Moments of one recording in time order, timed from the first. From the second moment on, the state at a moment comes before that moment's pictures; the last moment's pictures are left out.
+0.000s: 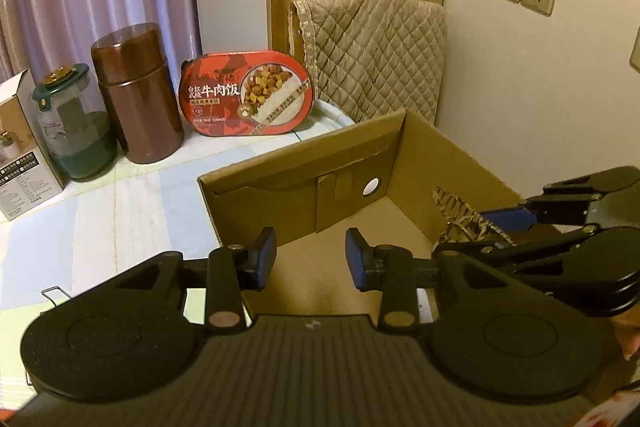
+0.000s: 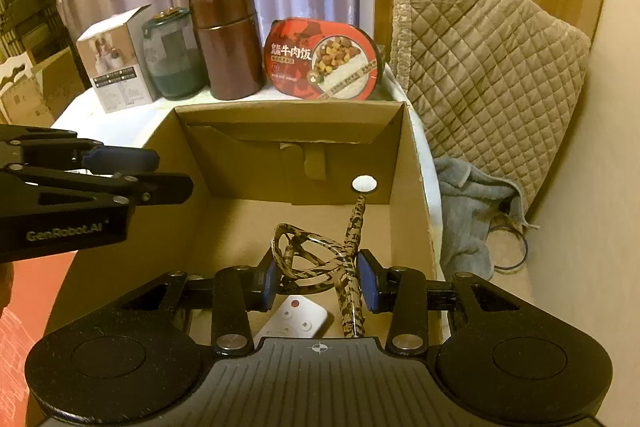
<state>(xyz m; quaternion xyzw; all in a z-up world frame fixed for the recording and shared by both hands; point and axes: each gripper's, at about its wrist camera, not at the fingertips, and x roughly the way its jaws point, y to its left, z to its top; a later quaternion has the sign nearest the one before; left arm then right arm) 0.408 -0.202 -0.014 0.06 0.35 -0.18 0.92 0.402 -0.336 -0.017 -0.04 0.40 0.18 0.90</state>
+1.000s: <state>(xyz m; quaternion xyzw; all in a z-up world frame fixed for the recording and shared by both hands) 0.369 -0.178 0.016 0.05 0.33 -0.19 0.92 0.375 -0.339 0.009 -0.04 0.37 0.16 0.91</state>
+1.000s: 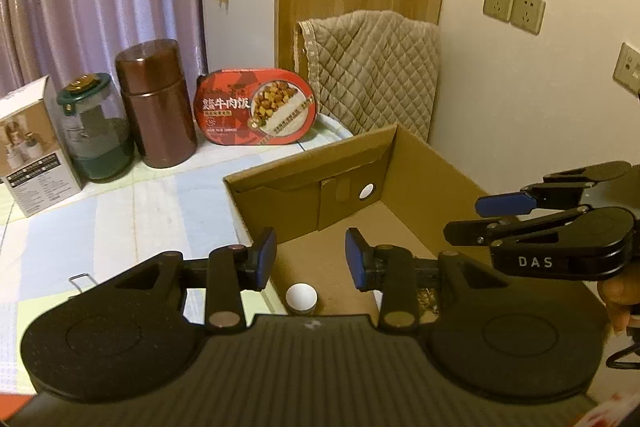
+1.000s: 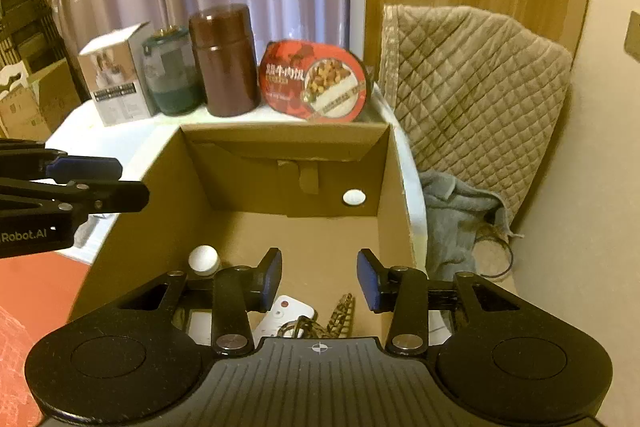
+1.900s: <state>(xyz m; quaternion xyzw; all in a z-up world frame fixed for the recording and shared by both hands) 0.210 -0.072 0.064 0.04 0.32 -0.13 0.94 0.210 -0.256 0.101 0.03 0.31 0.23 0.92</state>
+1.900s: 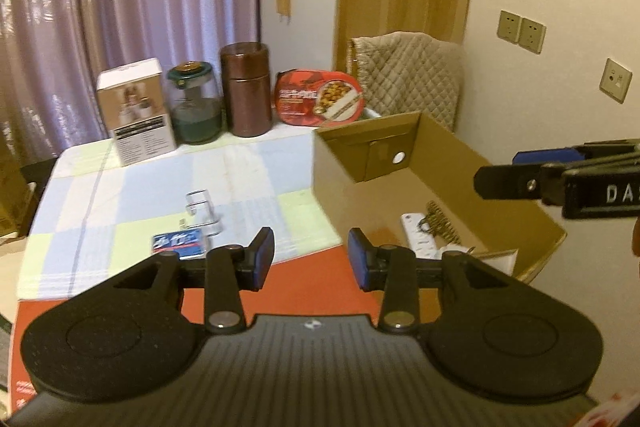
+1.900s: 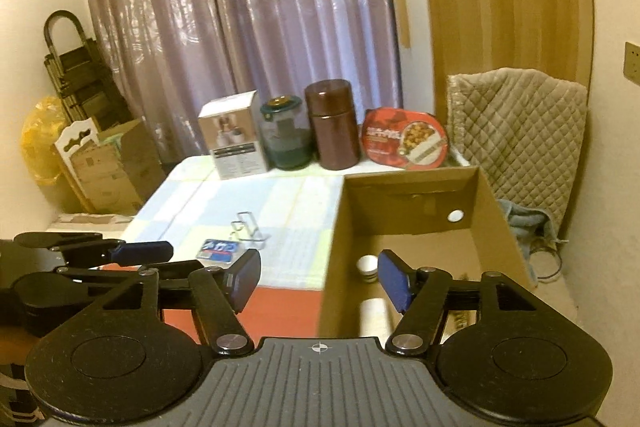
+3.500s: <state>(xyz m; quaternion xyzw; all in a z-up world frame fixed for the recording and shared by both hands) 0.270 0.088 -0.073 -0.05 0.38 -0.01 0.93 0.297 -0.109 -0.054 0.03 0.36 0.22 0.90</state>
